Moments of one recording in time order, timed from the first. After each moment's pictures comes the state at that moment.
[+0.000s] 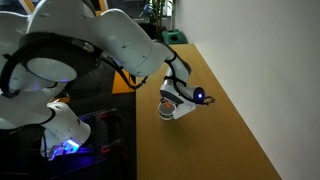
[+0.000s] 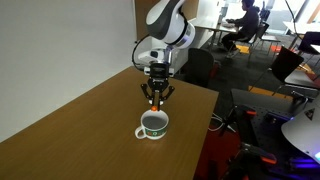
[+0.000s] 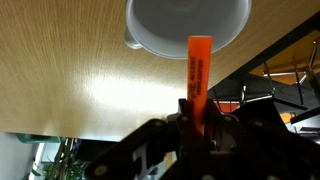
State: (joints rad) arm -0.62 0.58 0.47 -2.07 0.56 2.25 -2.37
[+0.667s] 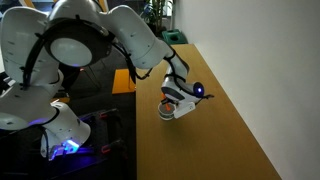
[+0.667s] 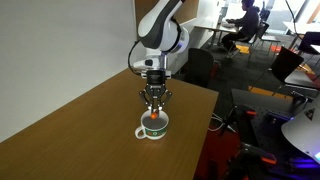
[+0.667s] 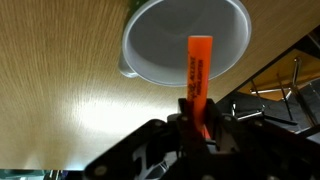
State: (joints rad) arm -0.33 0.60 0.22 -2.02 0.58 2.25 -2.35
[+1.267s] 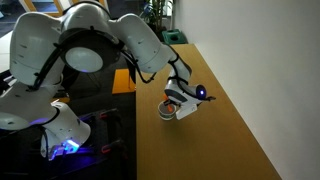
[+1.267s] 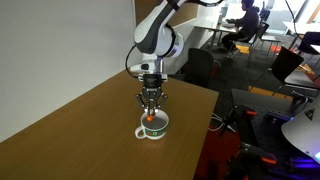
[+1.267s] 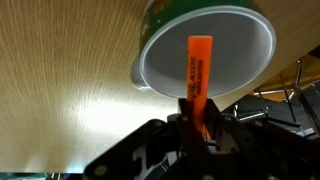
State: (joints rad) arm -0.31 0.67 0.20 -1.94 0.58 2.25 -2.35
